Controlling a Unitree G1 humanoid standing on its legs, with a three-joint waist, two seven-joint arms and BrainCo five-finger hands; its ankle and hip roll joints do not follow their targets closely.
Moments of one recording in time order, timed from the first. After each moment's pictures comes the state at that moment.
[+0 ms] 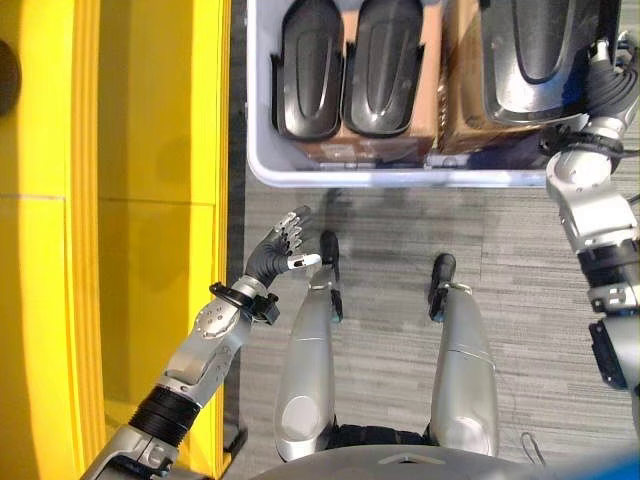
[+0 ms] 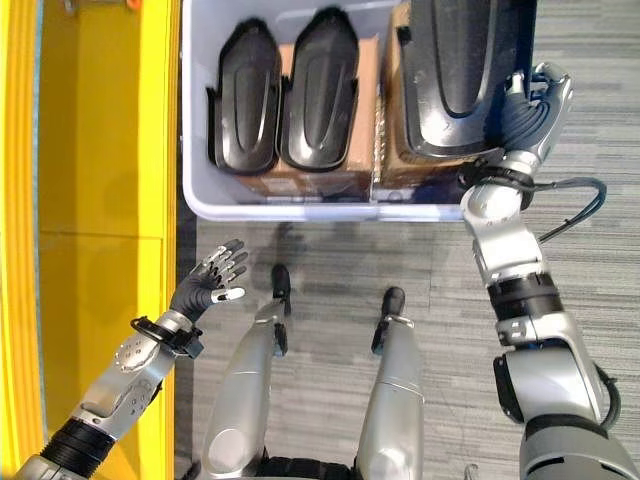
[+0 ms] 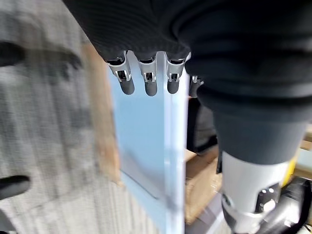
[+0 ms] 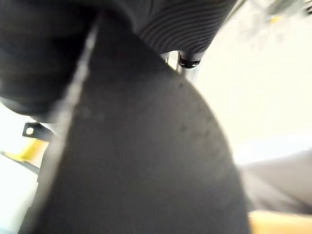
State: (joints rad) left arm -0.07 0.52 -0.30 0.02 -0.64 -0.14 -0.11; right arm -0.78 -0.67 0.15 0.27 0.07 0.00 -0.79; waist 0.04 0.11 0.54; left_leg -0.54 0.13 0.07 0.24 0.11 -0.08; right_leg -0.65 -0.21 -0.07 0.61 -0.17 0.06
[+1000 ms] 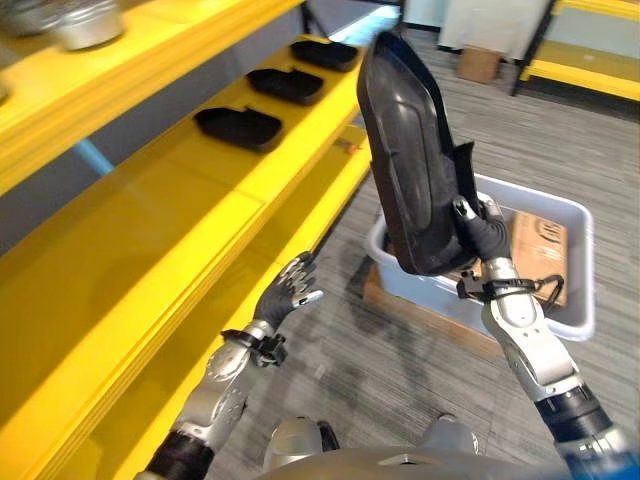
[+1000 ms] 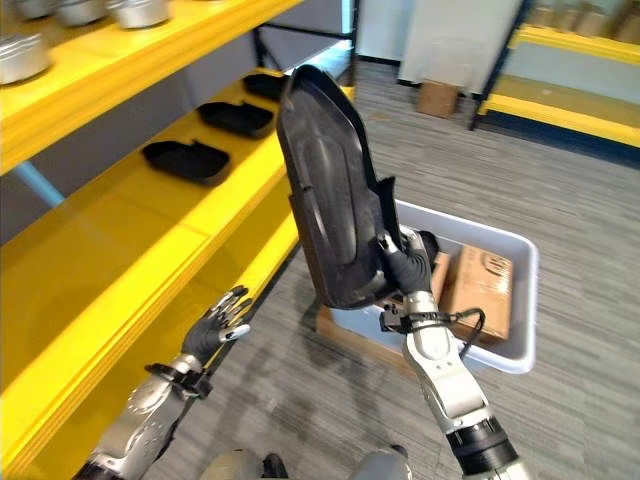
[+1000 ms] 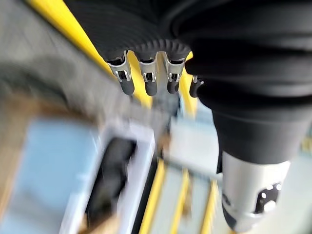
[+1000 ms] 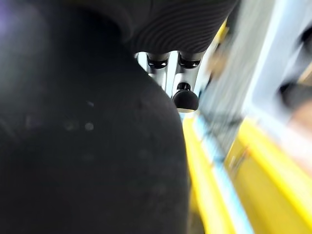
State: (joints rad) left arm 0.14 0.45 -0.25 0.07 -0.64 -0.11 -0.10; right arm -0.24 -0.45 0.25 -0.11 0.29 -0.10 -0.28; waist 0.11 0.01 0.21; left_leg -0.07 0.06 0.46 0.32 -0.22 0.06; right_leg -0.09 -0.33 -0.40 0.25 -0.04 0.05
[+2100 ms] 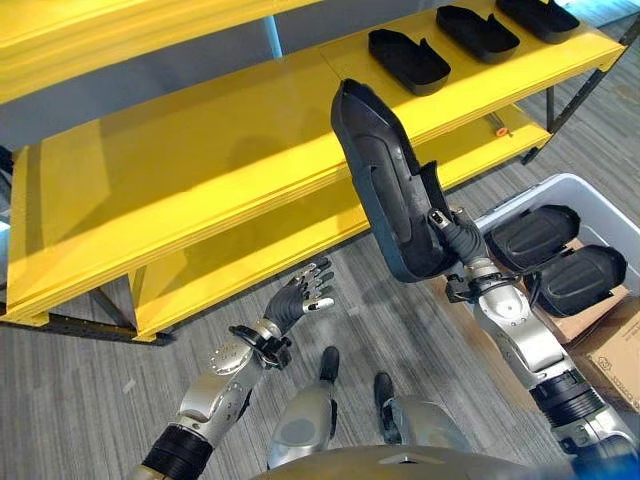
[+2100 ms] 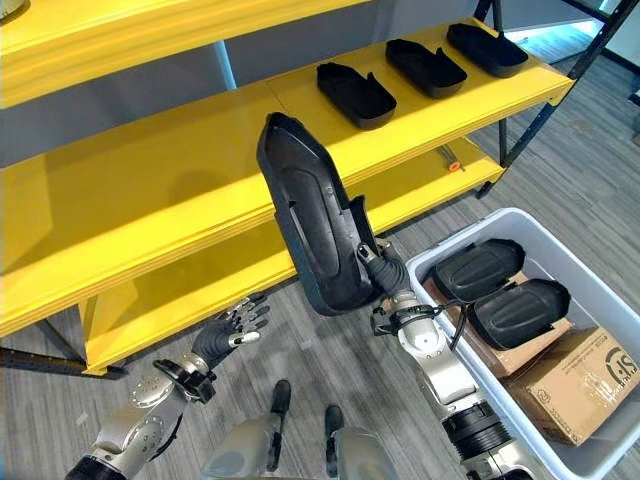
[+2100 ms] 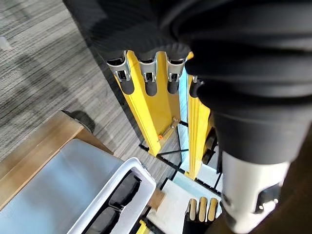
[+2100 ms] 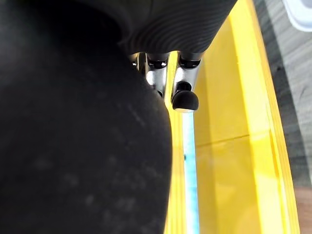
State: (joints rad) left arm 0.05 0.42 -0.31 0.04 -0.66 0.02 -0.25; right arm -0.20 -0.48 0.32 0.00 0.30 0.00 -0.20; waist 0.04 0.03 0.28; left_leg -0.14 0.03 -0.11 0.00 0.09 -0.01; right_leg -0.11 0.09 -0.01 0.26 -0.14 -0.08
